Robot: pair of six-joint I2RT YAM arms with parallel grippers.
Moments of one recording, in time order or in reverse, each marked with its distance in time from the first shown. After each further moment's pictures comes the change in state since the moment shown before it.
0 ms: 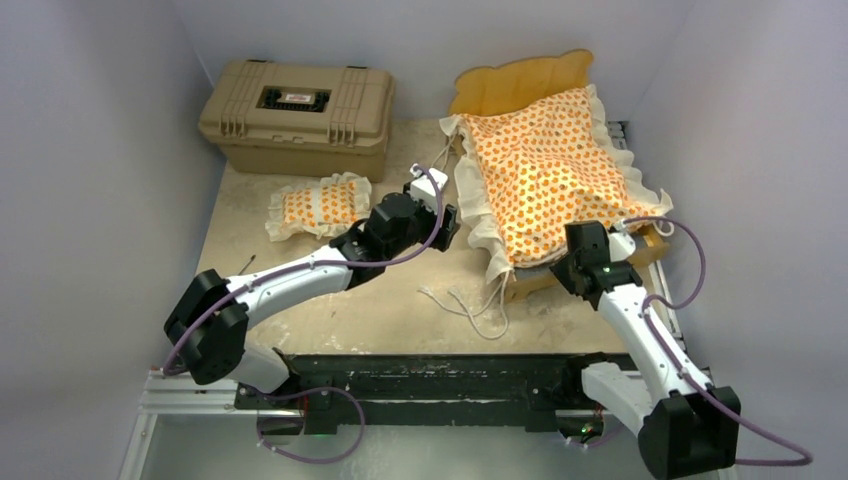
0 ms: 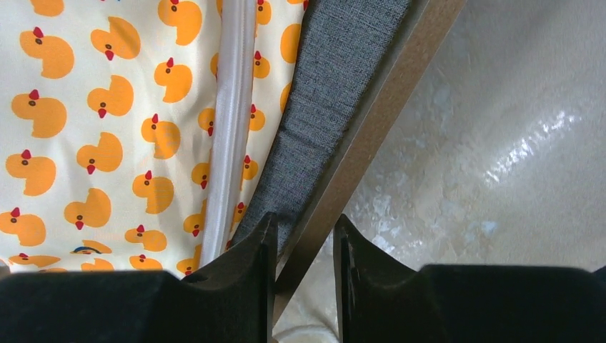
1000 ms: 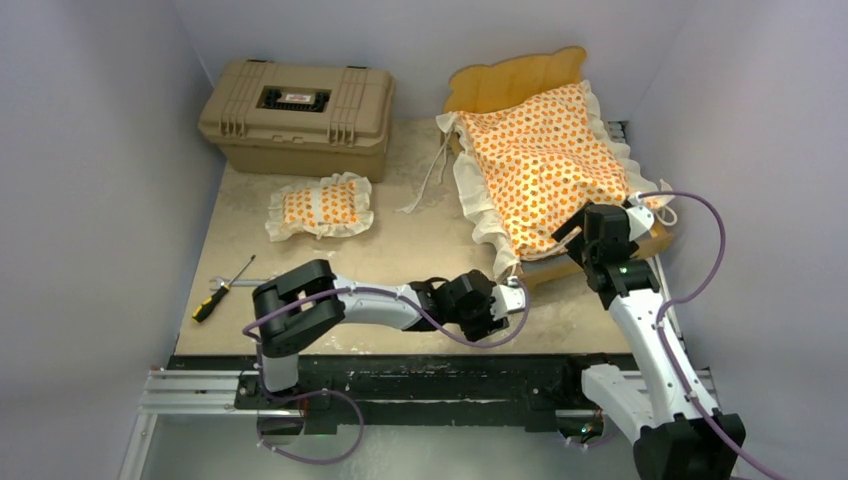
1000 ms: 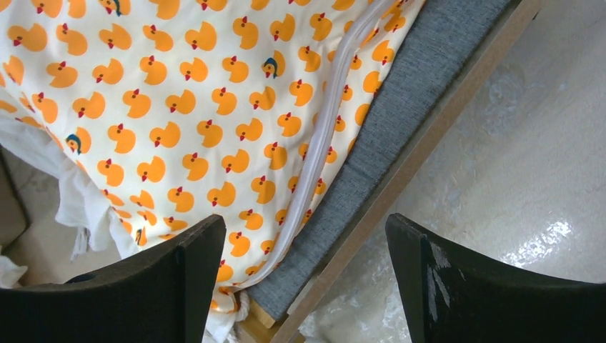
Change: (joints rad) left arm -0.356 0.385 0.043 -0.058 0.215 0.260; right arm -0.060 -0.048 0.122 0.098 0.050 -0.235
